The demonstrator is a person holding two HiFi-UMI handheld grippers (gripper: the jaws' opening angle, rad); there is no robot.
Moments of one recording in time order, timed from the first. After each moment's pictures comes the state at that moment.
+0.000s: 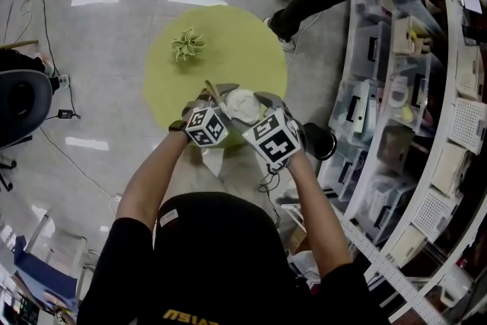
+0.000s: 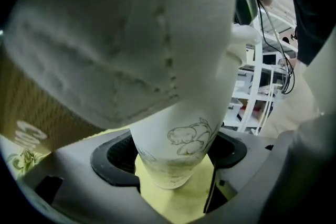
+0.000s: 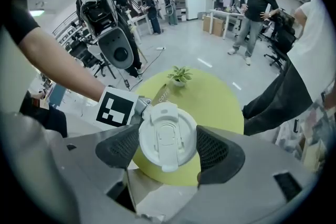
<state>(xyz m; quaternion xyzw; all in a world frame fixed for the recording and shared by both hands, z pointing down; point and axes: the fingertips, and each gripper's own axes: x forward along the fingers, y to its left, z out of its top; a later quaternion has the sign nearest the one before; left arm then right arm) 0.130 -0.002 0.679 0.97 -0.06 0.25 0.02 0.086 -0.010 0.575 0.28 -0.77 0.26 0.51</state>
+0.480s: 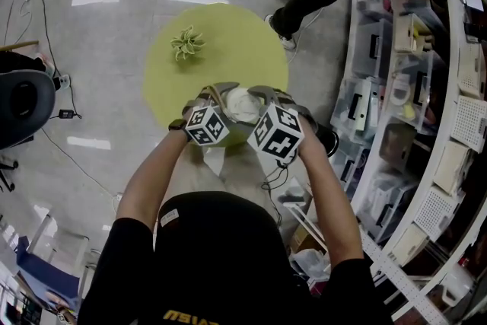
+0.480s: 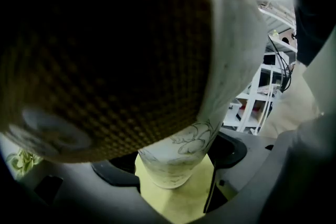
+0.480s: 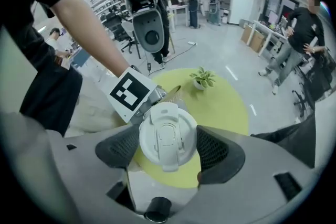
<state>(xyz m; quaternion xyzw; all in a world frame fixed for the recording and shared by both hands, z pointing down) 0.129 -0.001 0.680 0.96 -0.06 0.26 0.02 0.080 -0.002 0.575 0.11 -0.81 0.14 0.56</state>
